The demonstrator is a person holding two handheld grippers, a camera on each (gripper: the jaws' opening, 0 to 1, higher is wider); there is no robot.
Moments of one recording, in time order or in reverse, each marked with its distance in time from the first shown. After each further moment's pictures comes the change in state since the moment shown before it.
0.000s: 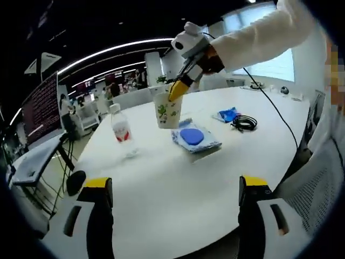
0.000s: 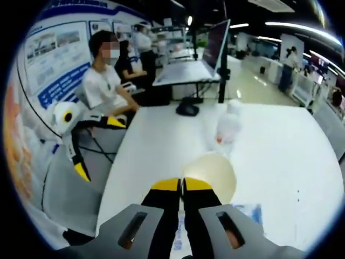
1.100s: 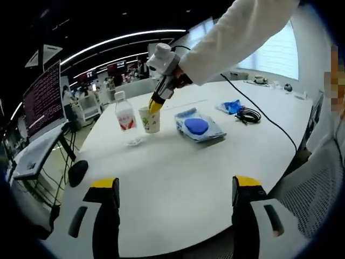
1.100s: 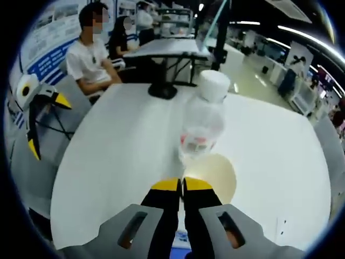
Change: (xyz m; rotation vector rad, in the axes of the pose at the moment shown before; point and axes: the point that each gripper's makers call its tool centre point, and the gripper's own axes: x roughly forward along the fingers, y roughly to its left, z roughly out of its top) left arm 0.001 0.007 -0.023 0.029 0.124 0.007; right arm 0.087 -0.082 -0.015 -0.110 0.119 -0.050
